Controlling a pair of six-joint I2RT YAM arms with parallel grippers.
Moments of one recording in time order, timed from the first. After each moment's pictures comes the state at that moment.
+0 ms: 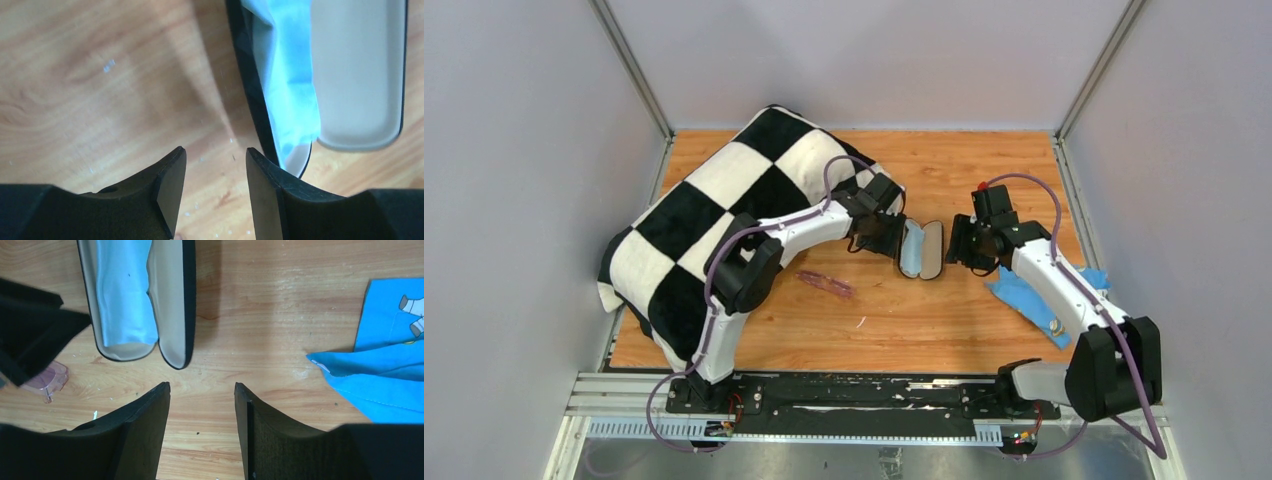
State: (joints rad) left arm -0.76 2.12 1.63 -0.51 0.06 -0.38; right arm 0.26 1.24 0.90 -0.65 -0.03 0.42
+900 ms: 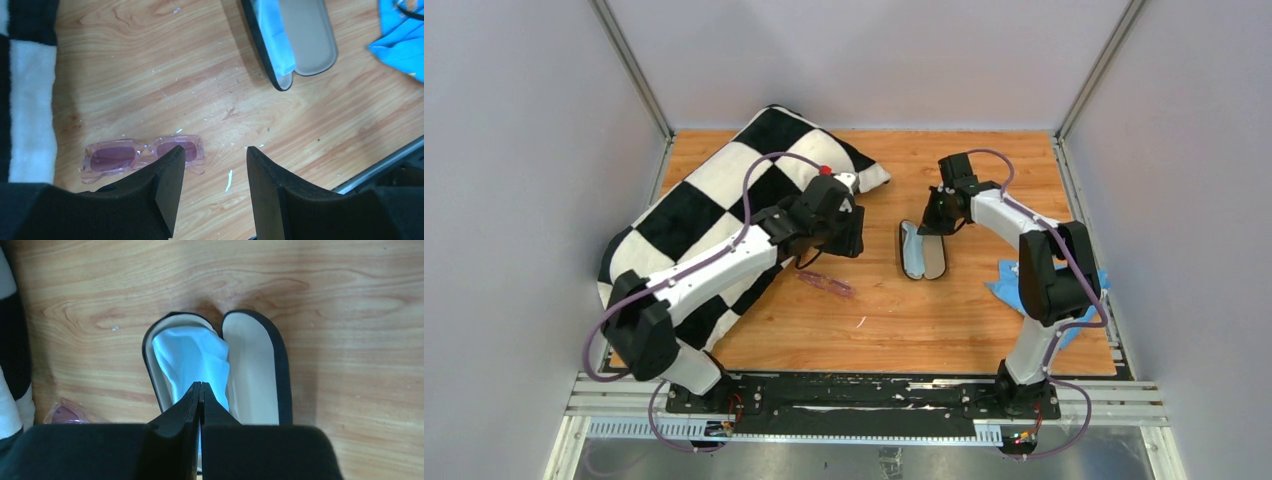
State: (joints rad) left arm -0.76 1.52 1.23 -0.51 -0.04 -0.44; right arm 0.29 1.78 1.24 -0.48 -0.17 0.55
